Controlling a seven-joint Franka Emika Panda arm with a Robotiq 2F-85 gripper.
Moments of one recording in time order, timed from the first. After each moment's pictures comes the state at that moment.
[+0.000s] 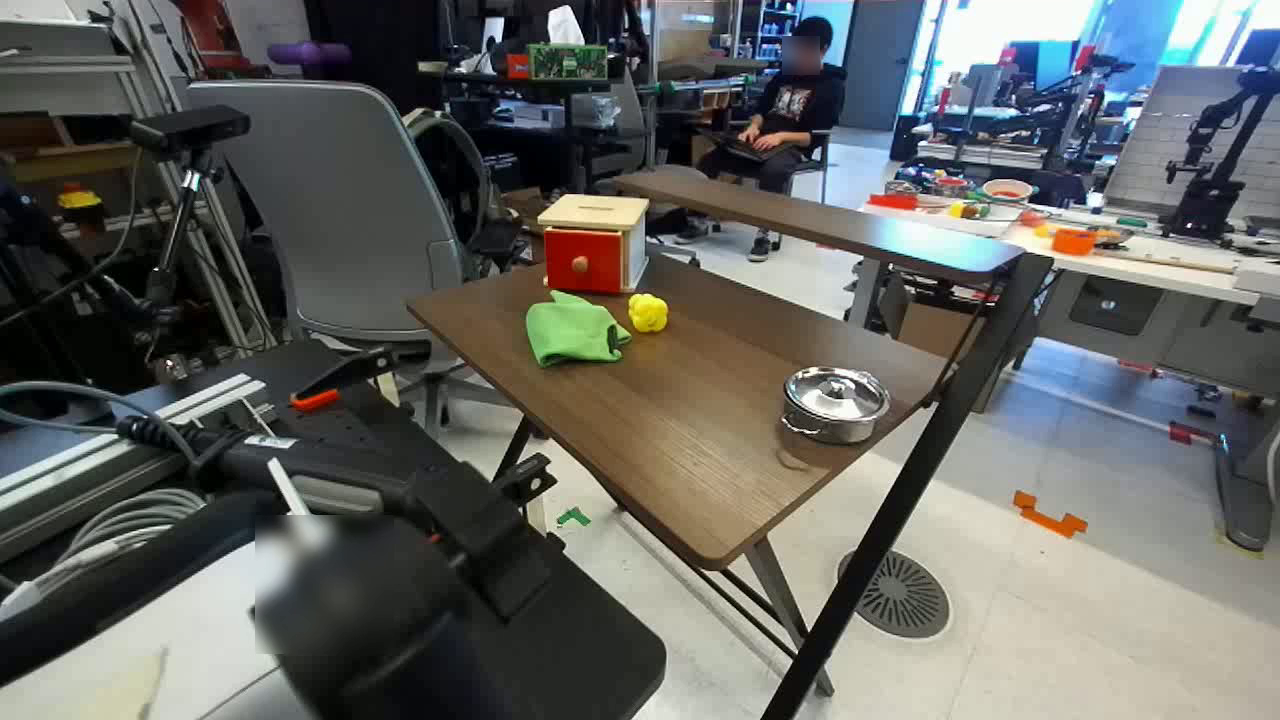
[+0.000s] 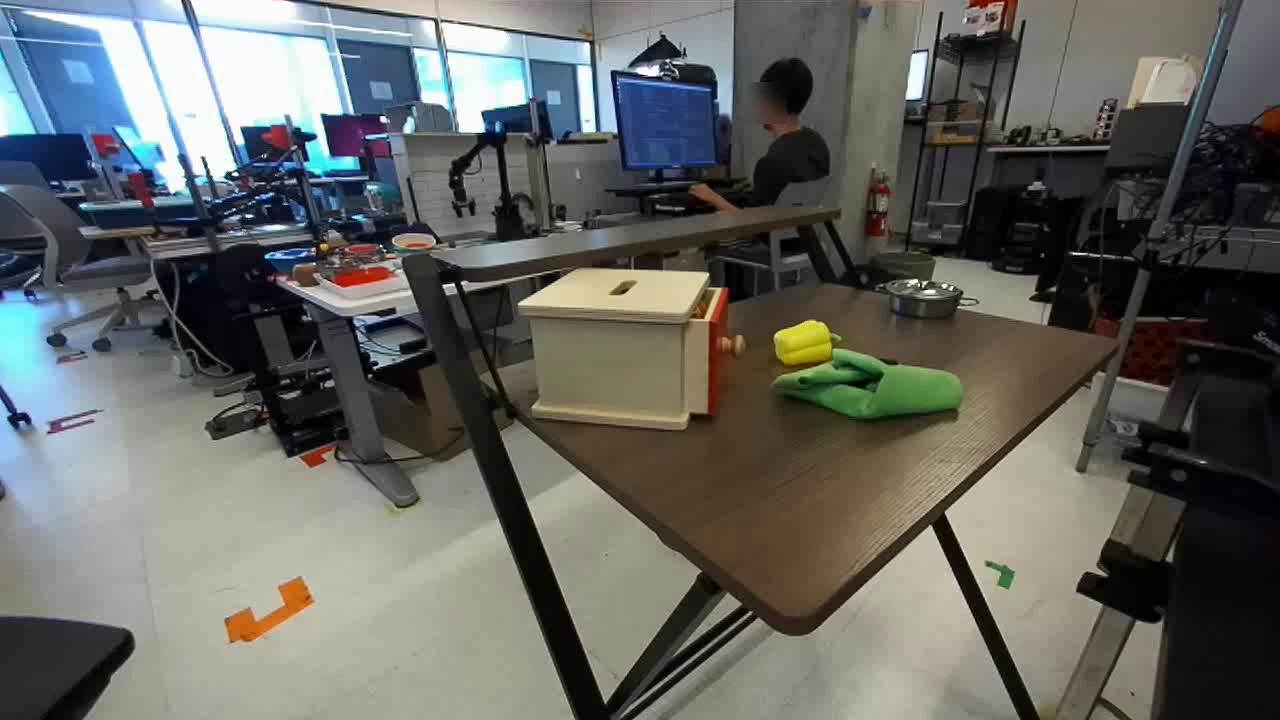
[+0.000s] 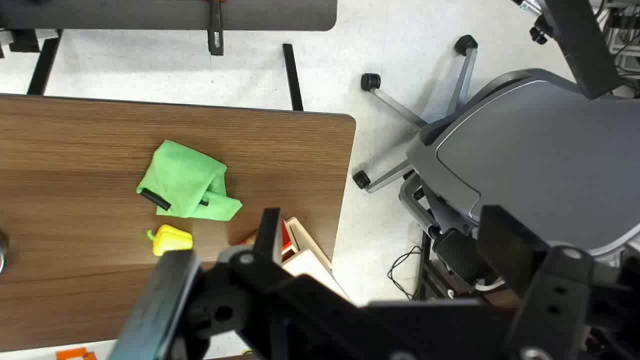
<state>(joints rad) 0.19 -0.55 0.13 -2.34 0.30 1.94 0.16</state>
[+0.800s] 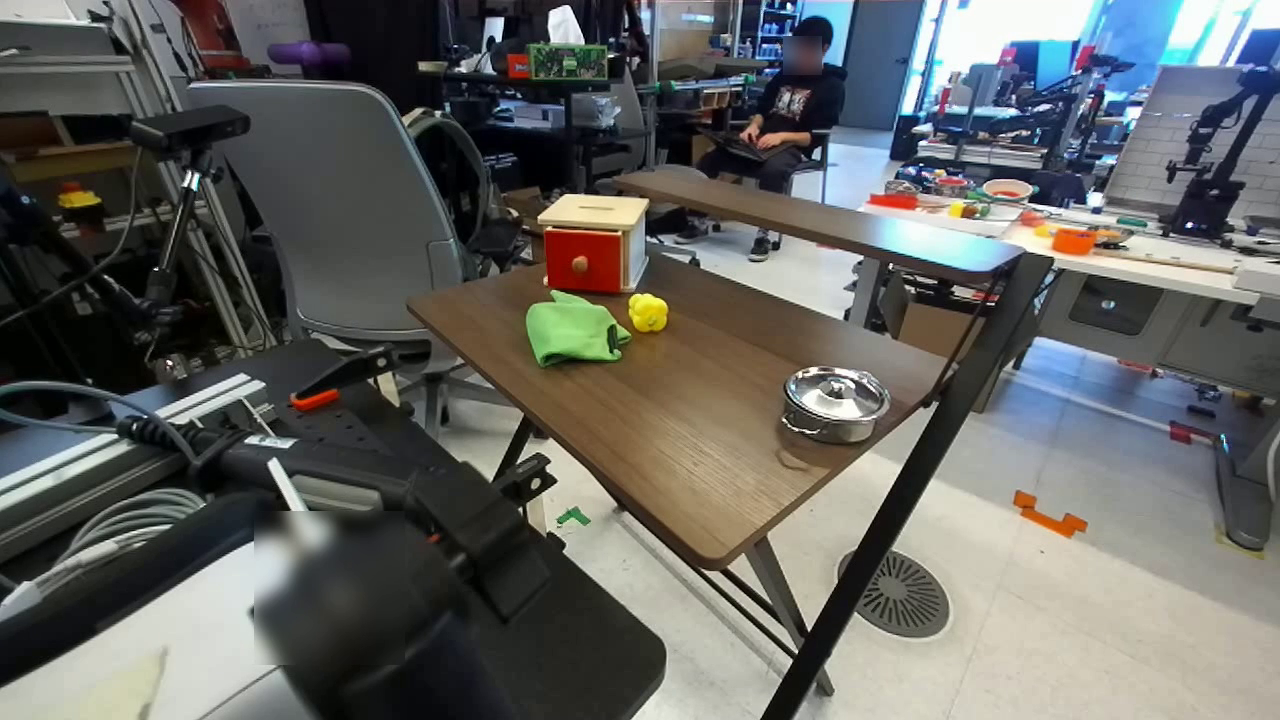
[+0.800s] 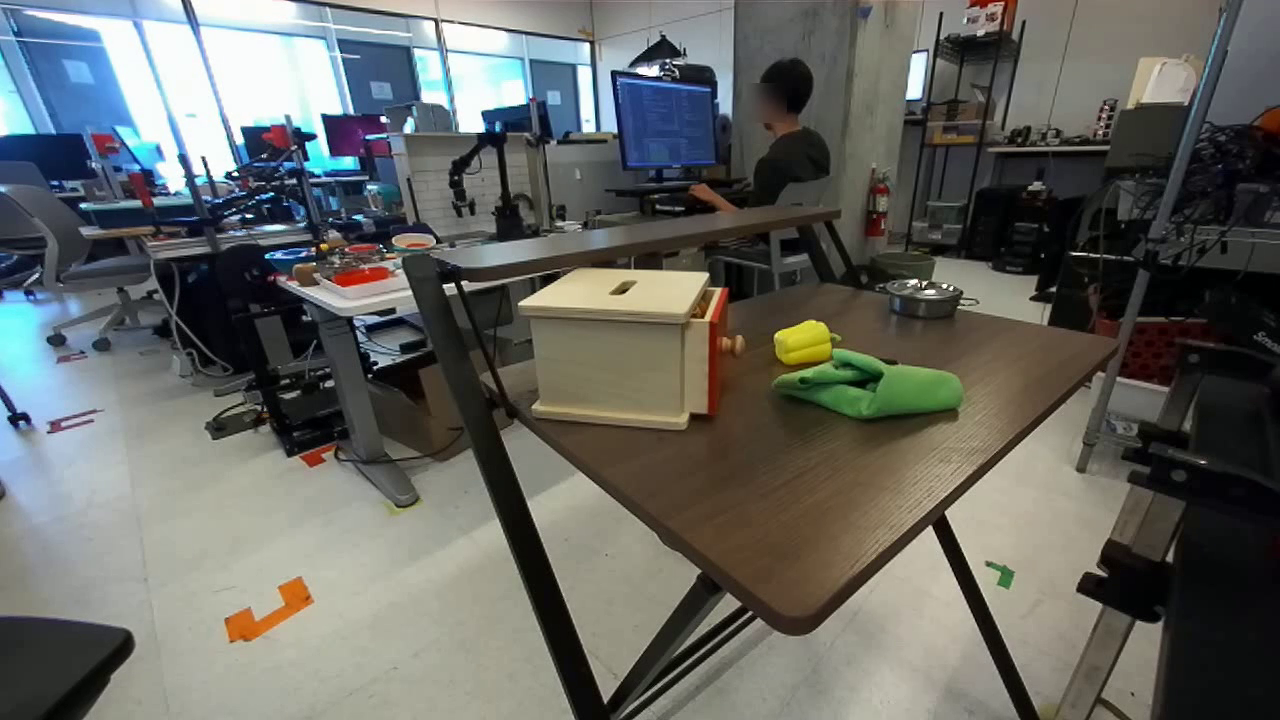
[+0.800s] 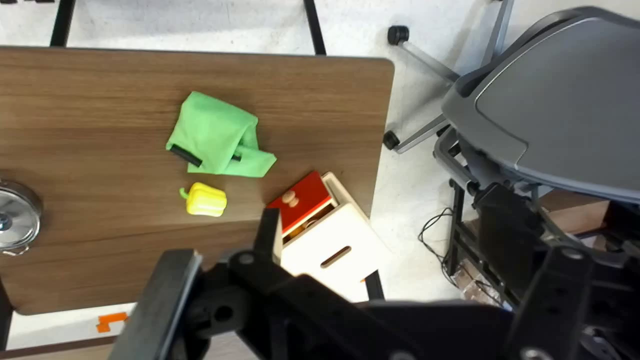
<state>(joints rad) 0.13 -0.44 0.13 -2.33 0.25 2.10 0.15</state>
